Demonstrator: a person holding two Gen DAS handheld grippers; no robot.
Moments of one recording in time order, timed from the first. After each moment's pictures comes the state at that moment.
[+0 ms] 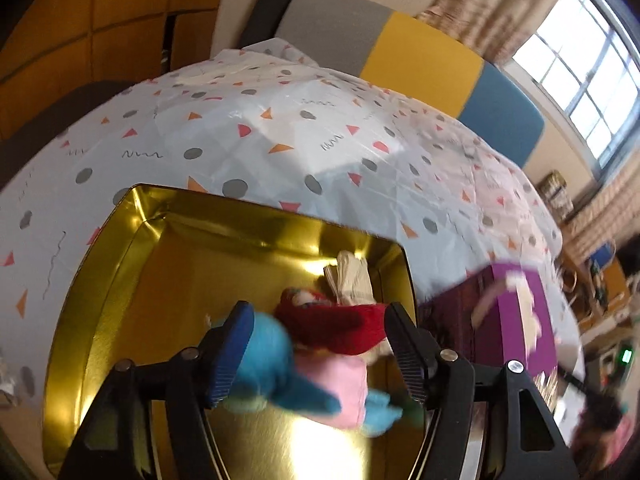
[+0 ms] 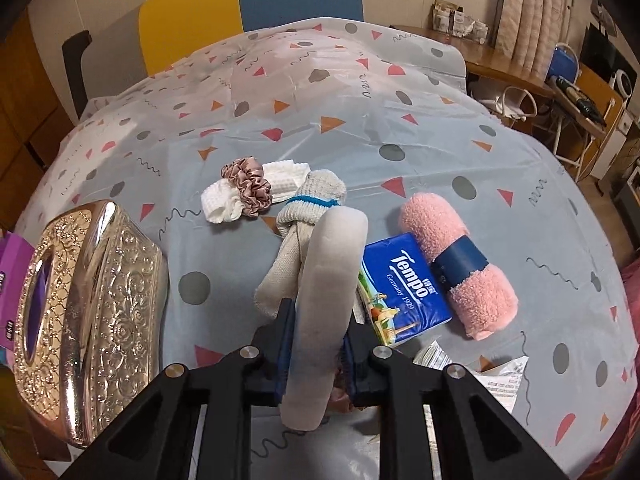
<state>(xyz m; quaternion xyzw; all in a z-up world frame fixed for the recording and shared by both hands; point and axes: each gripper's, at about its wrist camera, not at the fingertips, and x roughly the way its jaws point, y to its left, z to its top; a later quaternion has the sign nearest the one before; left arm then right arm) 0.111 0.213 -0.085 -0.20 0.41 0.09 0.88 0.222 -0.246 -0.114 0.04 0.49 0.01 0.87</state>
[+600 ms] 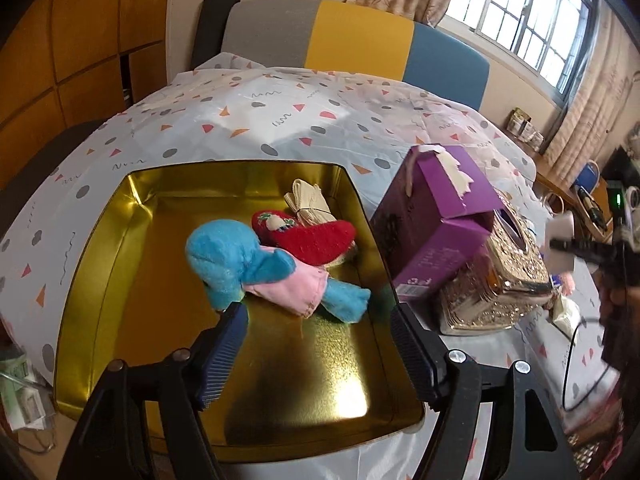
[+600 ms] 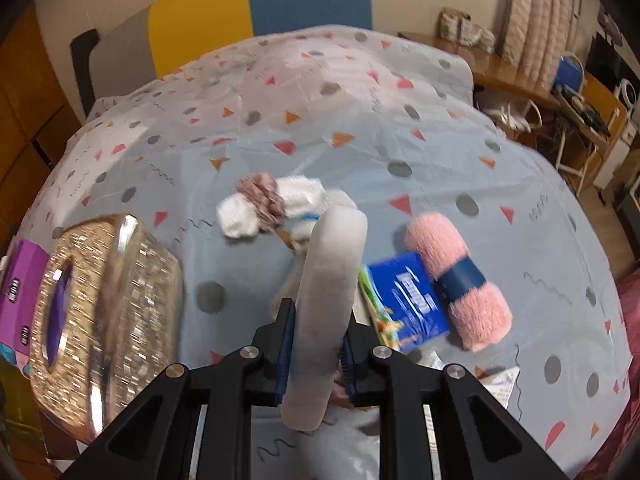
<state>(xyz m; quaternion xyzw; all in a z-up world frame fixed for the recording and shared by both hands) 0.036 0.153 -0.087 -0.11 0.41 0.04 0.90 0.226 -0.233 -0.089 0.02 0.48 0.02 0.88</state>
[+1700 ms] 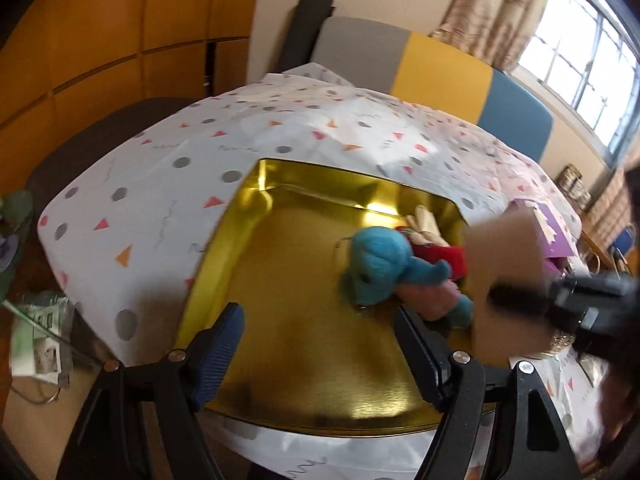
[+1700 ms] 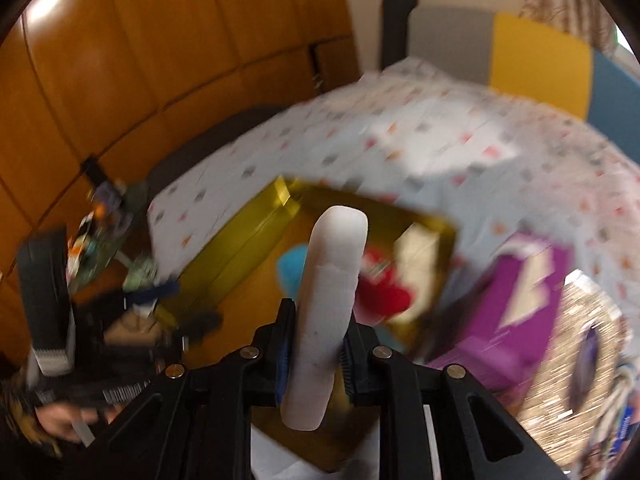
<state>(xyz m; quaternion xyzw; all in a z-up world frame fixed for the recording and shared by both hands) -0.024 0.253 -0.090 -0.17 0.38 0.15 0.90 0.105 0.103 -0.051 -0.12 0.43 0.44 0.78</state>
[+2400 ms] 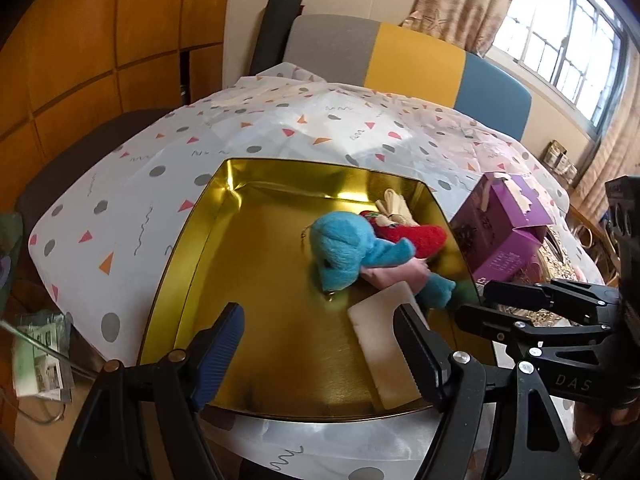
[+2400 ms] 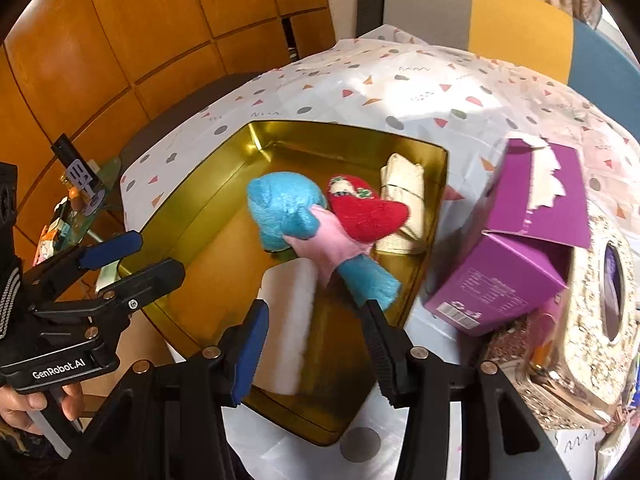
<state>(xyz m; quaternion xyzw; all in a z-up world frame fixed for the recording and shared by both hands) -0.019 0.217 -0.087 -0.13 0.38 0.12 0.91 0.088 0.080 -0.089 -0.12 0.46 0.38 0.79</state>
